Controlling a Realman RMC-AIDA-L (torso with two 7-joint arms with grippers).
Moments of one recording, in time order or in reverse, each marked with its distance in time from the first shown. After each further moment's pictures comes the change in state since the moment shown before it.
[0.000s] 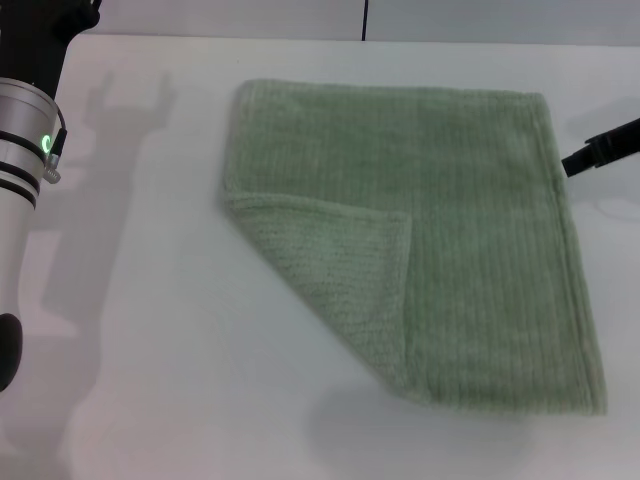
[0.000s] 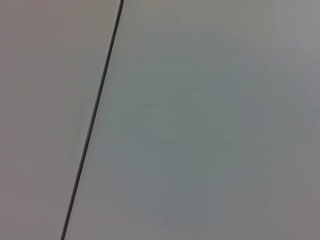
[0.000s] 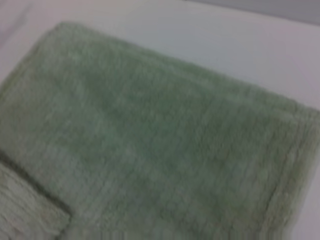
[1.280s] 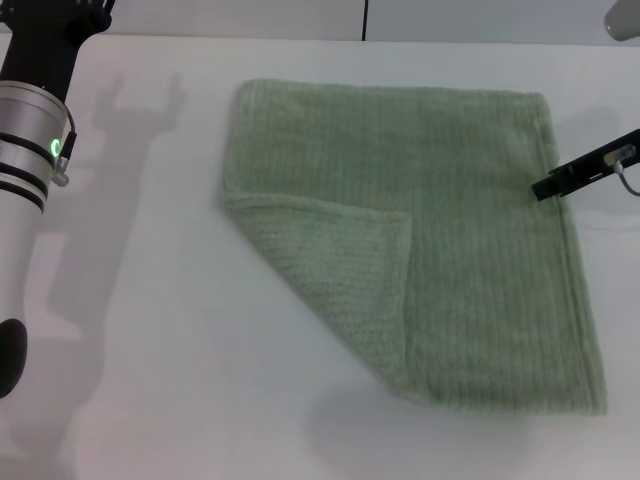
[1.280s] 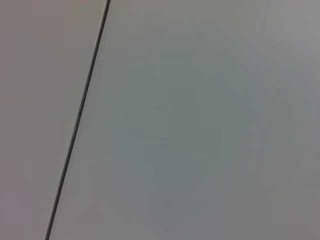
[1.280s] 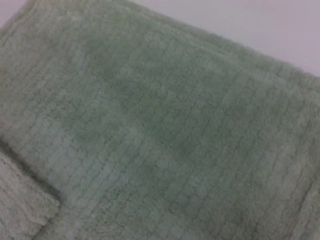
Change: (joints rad) left arm 0.006 -0.003 0.027 -0.012 0.000 0.005 -0.002; right arm 0.036 0.042 -0.022 0.133 -0.037 0.164 -0.061
